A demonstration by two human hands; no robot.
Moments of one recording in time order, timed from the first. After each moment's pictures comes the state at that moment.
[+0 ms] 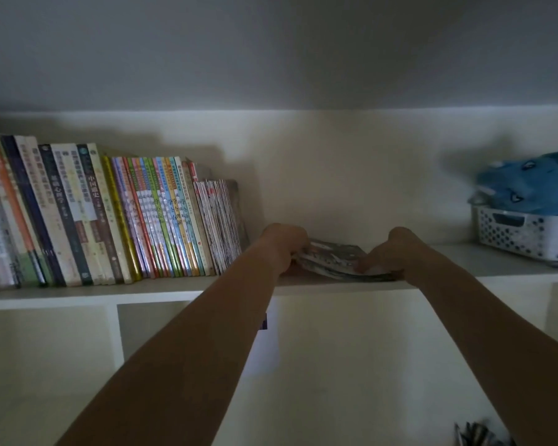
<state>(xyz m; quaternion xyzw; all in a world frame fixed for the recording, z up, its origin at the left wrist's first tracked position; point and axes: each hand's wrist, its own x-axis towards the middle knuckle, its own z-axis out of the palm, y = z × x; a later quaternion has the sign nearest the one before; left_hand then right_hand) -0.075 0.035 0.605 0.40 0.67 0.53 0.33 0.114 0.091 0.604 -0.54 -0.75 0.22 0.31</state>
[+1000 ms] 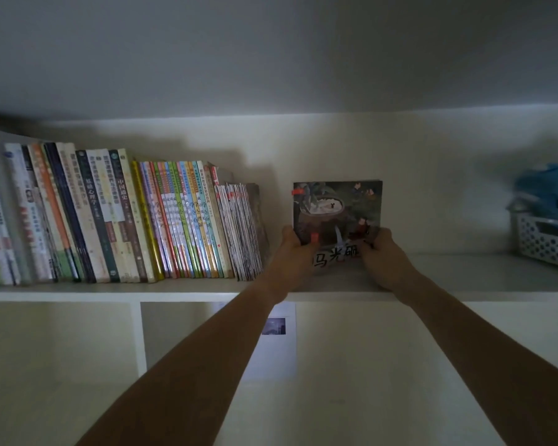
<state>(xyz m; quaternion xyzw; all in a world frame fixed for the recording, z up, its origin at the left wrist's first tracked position) -0.111 0.060 0.556 0.51 0.57 0.62 0.19 0.059 0.133 0.566 -0.38 -0.74 0.32 0.45</state>
